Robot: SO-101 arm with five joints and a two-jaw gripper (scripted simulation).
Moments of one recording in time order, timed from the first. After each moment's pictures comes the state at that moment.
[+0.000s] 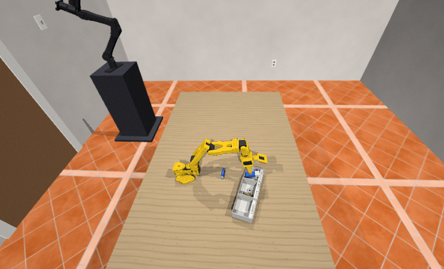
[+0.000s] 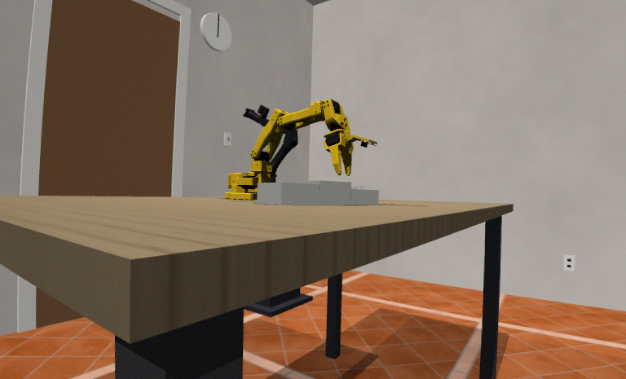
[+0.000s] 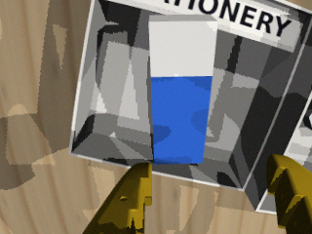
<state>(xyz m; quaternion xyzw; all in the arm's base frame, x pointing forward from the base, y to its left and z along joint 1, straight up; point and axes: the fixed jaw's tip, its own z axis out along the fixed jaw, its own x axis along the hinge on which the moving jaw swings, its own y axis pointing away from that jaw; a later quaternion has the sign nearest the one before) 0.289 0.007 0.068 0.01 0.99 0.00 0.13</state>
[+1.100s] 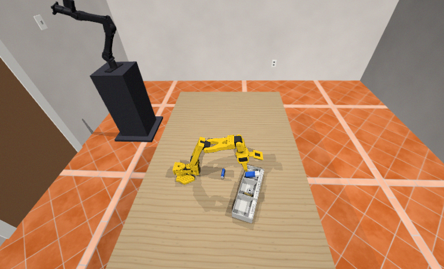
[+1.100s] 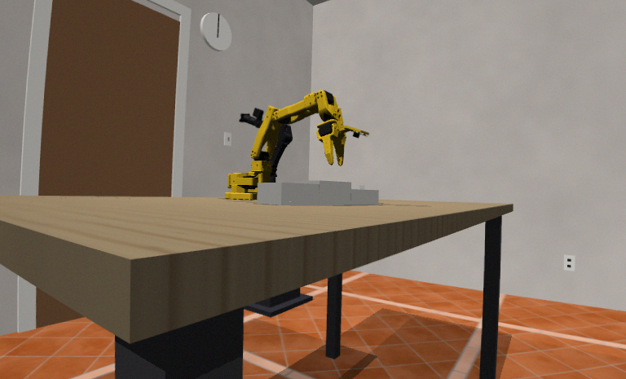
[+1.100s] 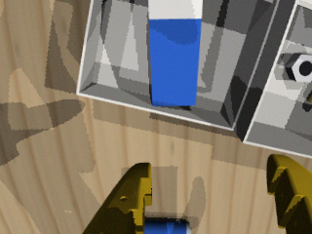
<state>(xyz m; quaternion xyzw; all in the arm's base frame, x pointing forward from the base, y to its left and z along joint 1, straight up) 0.268 0.007 0.091 0.01 0.99 0.00 0.12</state>
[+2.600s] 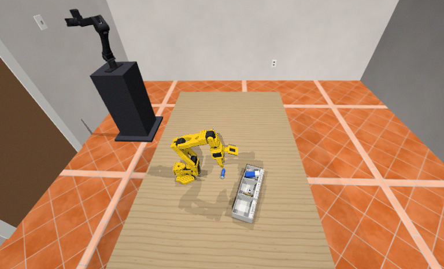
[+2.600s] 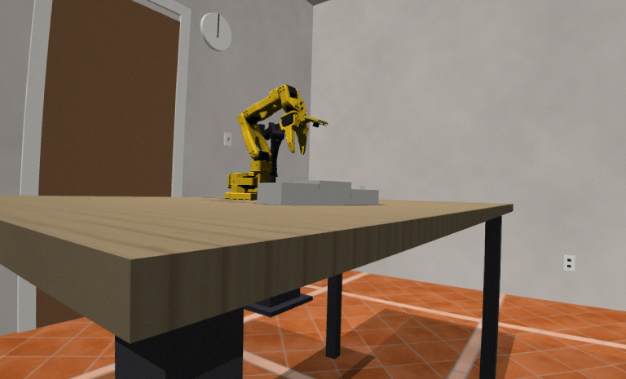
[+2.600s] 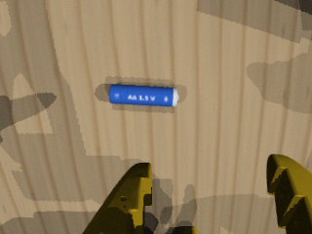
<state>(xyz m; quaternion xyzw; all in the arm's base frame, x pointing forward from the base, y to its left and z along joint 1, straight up) 0.164 0.002 0.121 0.00 0.99 0.00 0.13</state>
